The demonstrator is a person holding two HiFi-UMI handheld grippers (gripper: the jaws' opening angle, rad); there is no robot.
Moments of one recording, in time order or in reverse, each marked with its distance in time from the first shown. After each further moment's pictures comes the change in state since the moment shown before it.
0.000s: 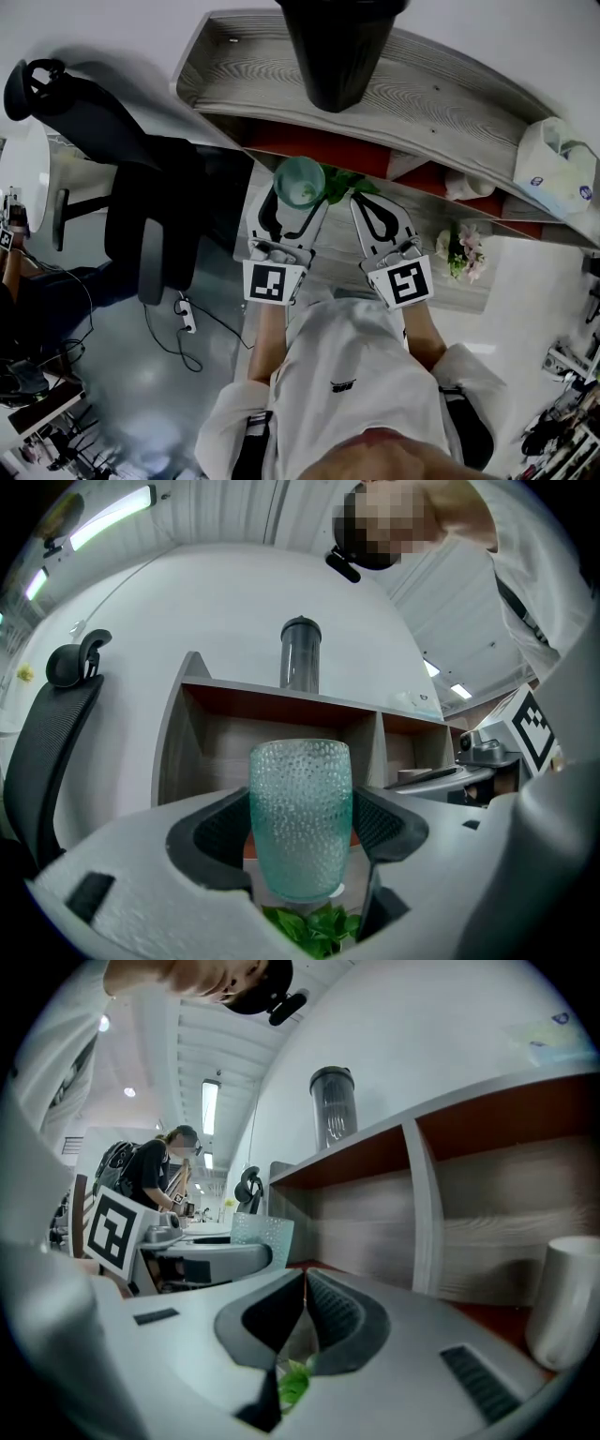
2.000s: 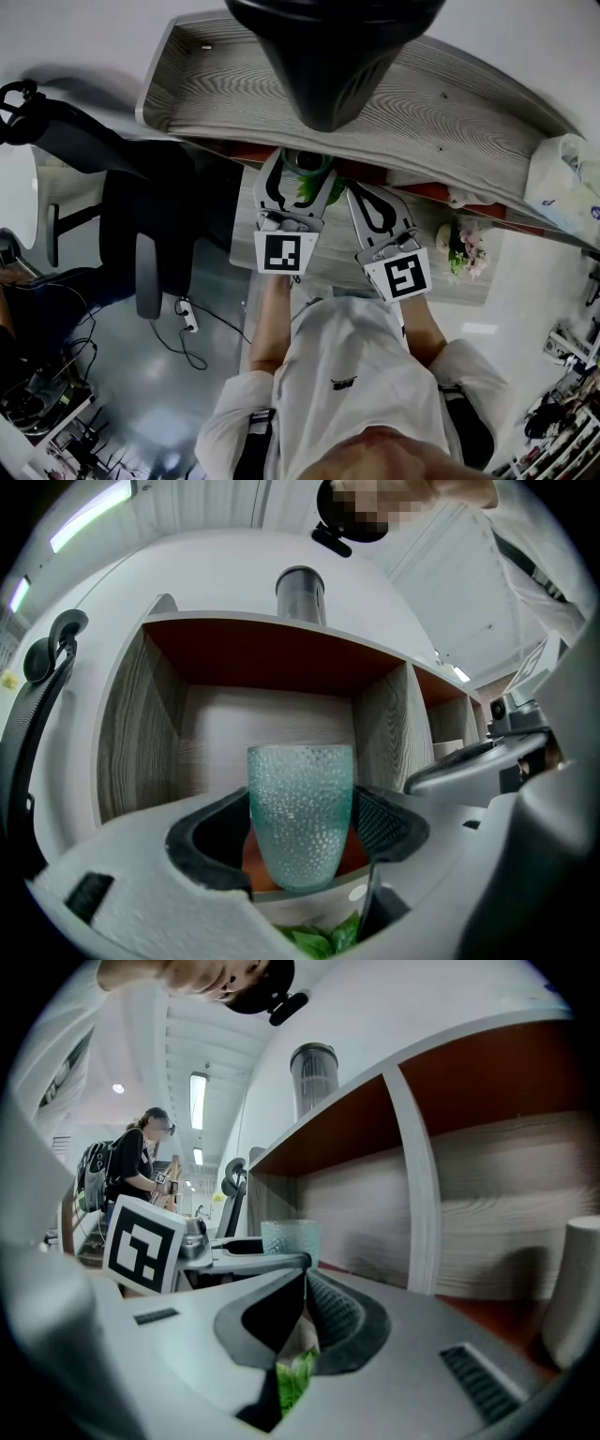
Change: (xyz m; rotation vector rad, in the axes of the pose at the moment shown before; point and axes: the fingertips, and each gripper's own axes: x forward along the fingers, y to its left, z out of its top) left arm 0.079 0.012 -0.029 0.013 0.050 0.004; right arm 0.029 -0.028 -0.015 0.020 0.026 -0.044
